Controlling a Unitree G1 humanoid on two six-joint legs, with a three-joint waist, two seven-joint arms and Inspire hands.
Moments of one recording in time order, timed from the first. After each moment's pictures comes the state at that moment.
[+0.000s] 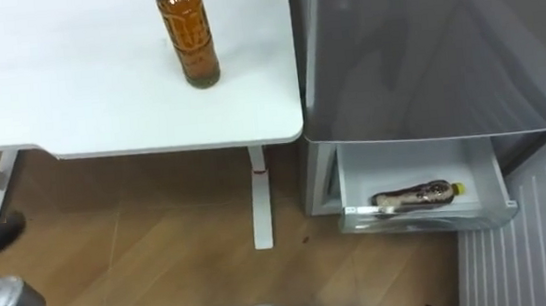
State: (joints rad) left arm 0.20 0.21 0.33 0.31 -0.20 -0.11 0.71; right arm 0.16 -0.27 -0.06 1.29 0.35 0.02 0.15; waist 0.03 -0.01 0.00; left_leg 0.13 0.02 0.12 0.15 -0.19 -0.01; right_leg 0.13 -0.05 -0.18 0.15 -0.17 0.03
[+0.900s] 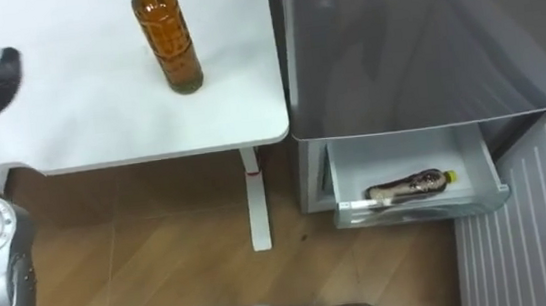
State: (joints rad) left arm 0.16 0.22 0.15 -0.12 -0.08 -0.14 0.46; right arm 0.14 -0.27 -0.04 1.37 0.27 0.00 0.15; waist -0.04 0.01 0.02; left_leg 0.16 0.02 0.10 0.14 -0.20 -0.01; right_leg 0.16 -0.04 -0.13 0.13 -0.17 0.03
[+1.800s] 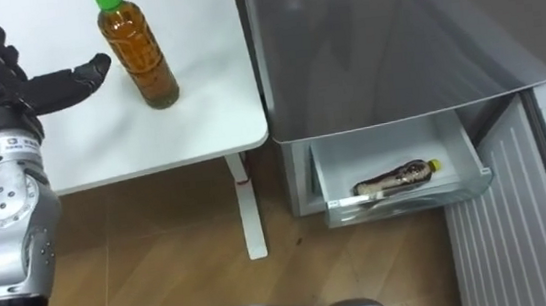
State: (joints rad) left arm 0.05 0.22 0.12 -0.01 -0.16 0.00 0.24; right arm 0.14 -0.26 -0.10 1.37 0.29 0.06 0.11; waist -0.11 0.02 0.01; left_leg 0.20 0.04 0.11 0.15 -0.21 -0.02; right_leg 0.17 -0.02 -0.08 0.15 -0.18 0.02
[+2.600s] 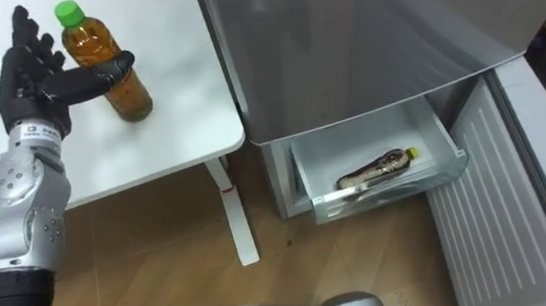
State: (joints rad) left arm -0.09 0.22 0.11 0.18 -0.34 0.05 0.12; right arm 0.16 -0.26 -0.14 1.36 0.15 0.13 0.12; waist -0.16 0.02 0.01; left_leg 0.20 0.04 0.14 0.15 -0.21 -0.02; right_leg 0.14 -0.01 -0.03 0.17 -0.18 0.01
